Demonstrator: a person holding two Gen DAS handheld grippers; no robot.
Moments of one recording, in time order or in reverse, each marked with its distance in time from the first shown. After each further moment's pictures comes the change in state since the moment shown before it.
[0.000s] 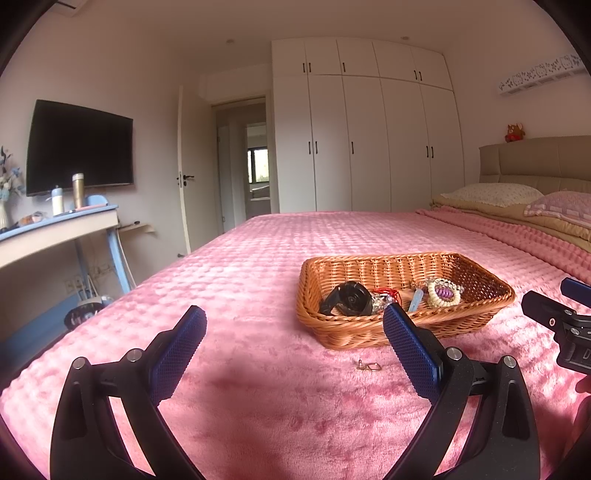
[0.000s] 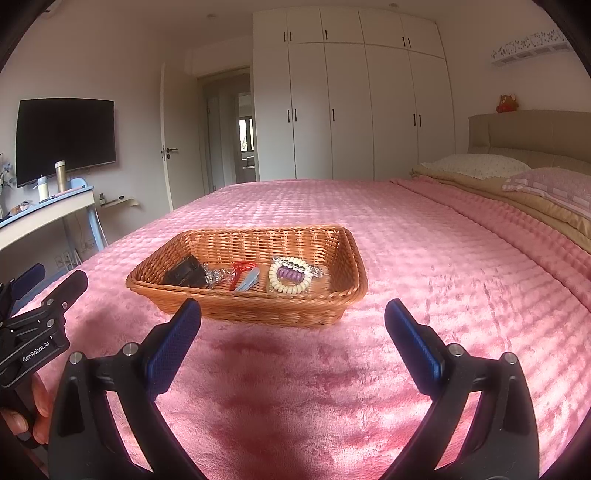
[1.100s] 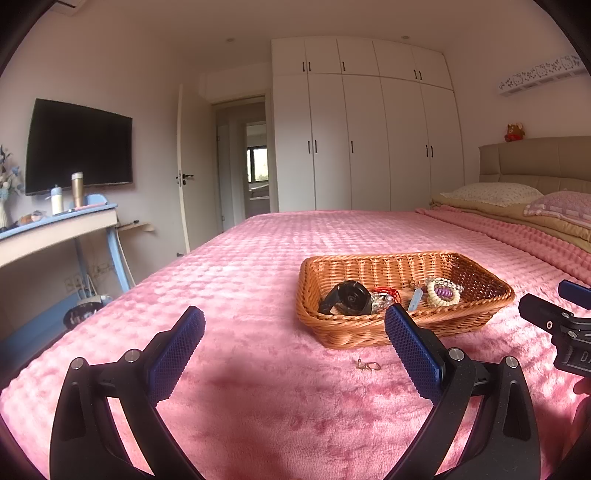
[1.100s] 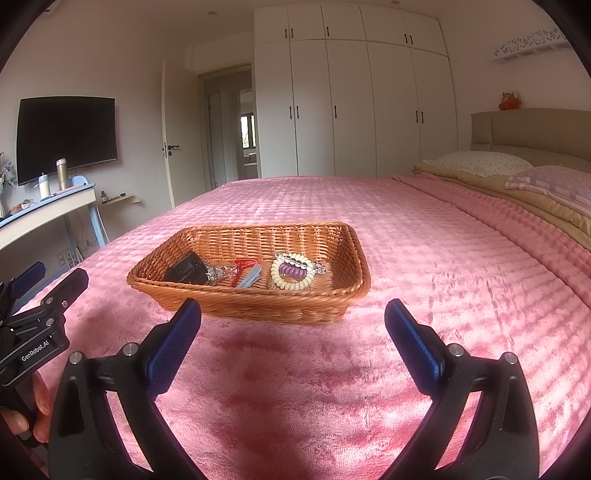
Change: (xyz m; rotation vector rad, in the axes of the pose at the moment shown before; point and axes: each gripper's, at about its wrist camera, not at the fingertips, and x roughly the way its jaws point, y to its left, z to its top) left arm 0.000 0.001 0.000 -0.001 0.001 -0.003; right arm 0.001 -0.001 0.000 -0.001 0.012 0.009
